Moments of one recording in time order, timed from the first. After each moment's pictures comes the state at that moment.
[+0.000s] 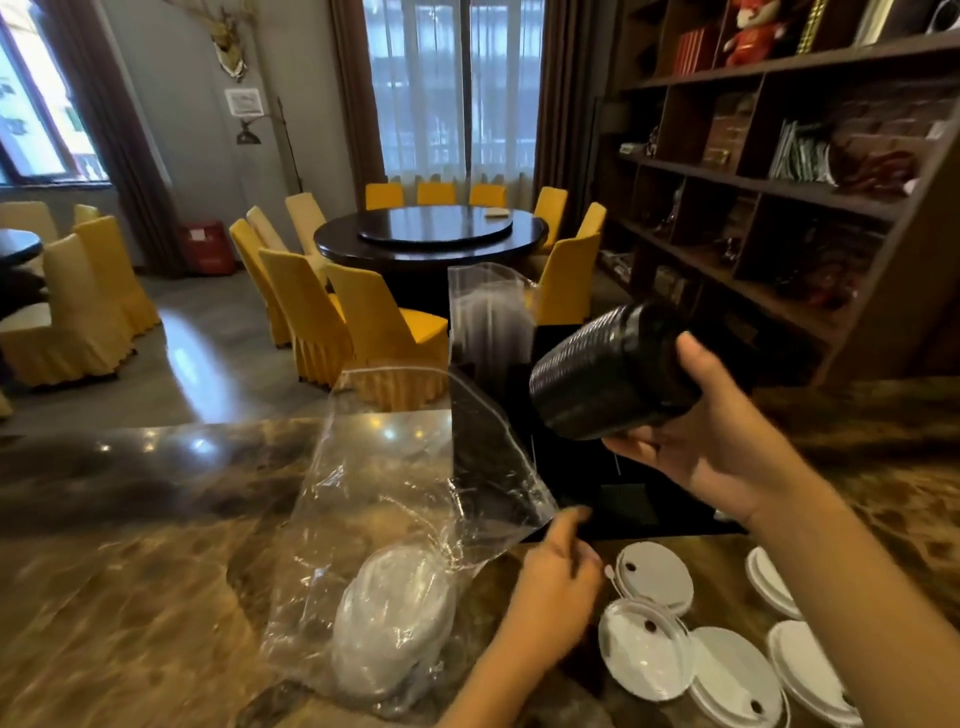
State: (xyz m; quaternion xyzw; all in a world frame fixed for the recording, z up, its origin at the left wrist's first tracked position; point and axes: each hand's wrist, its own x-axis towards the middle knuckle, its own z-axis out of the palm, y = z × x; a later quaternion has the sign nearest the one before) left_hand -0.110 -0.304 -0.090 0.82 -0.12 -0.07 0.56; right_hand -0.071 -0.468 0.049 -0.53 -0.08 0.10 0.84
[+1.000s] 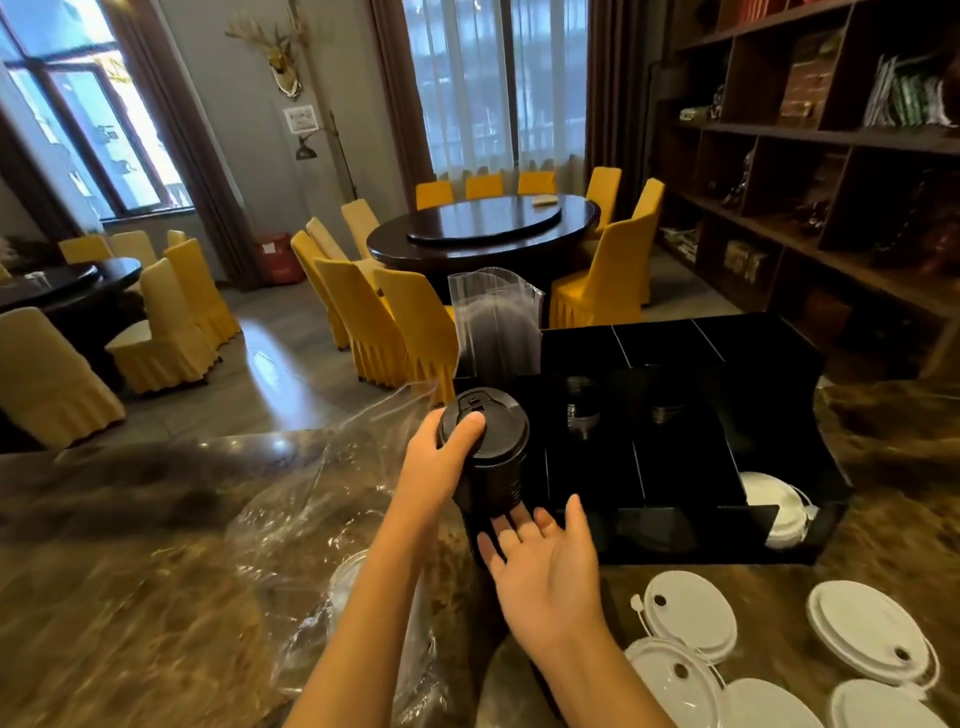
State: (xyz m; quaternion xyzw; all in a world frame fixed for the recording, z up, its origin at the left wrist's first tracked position) left_hand -0.013 -0.230 -0.016 0.73 0.04 0.07 0.67; right_hand -0.063 -0.345 -0.073 -0.14 0.18 0.14 0.96
